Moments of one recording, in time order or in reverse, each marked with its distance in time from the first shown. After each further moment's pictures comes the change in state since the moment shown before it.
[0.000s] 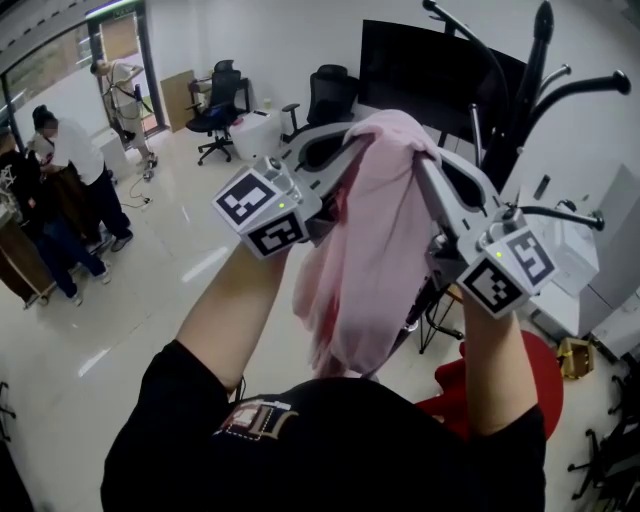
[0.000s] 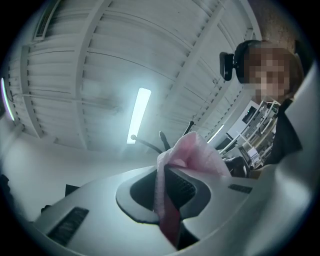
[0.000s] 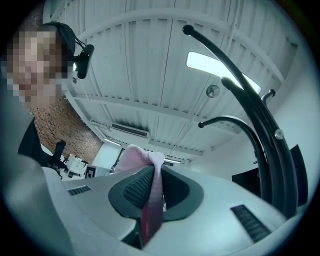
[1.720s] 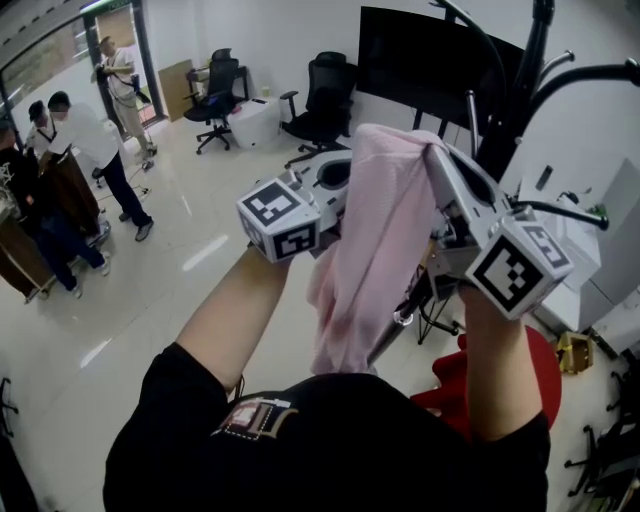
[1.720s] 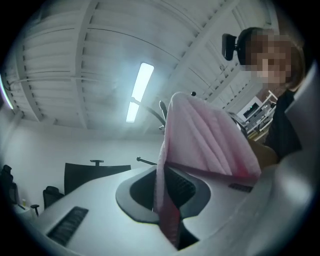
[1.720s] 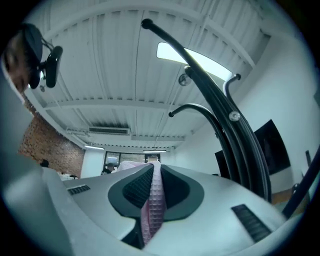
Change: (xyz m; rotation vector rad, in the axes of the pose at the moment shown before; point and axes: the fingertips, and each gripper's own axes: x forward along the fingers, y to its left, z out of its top) left arm 0.017 -0.008 -0.103 -0.058 0.228 -0.026; right arm -0.019 -0.049 -0.009 0.229 0.113 -0.222
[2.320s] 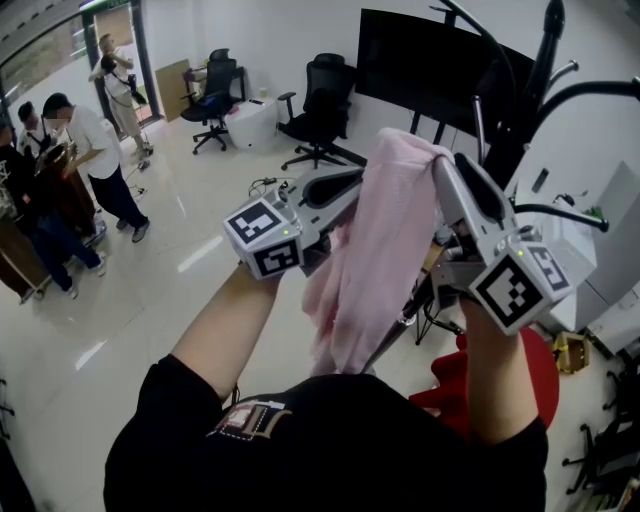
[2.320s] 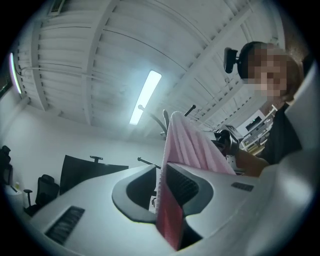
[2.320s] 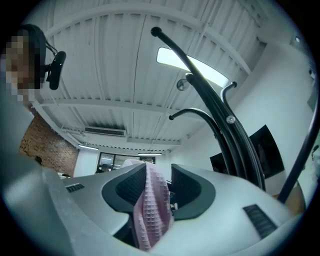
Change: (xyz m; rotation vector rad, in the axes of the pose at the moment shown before) left arm -0.046 -0.003 -0.003 -0.126 -0.072 -0.002; right arm -0.010 0.008 -0.003 -0.016 -0.050 -0.062
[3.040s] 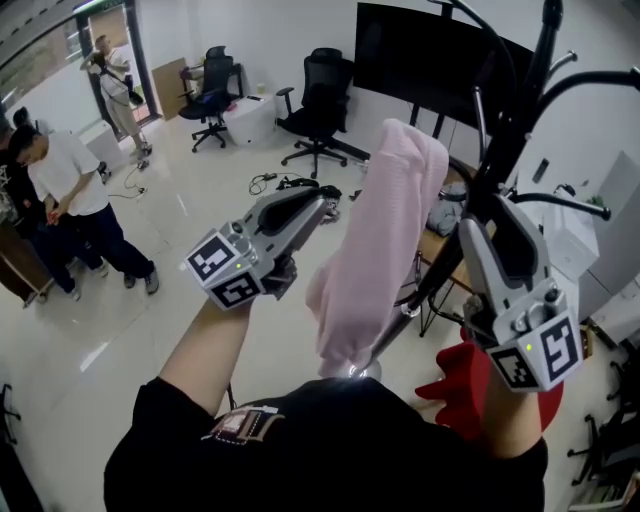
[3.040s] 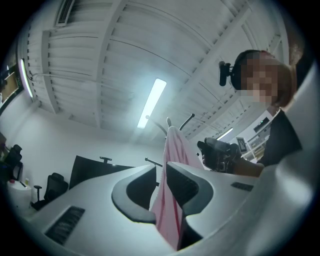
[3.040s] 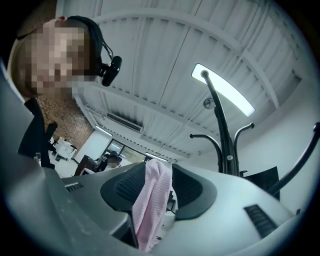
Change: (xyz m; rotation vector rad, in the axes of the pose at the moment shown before) left arm -0.083 -0.014 0.006 -0.034 -0.033 0.085; right arm -0.079 0.046 -0.003 -0.337 -0.054 0.125
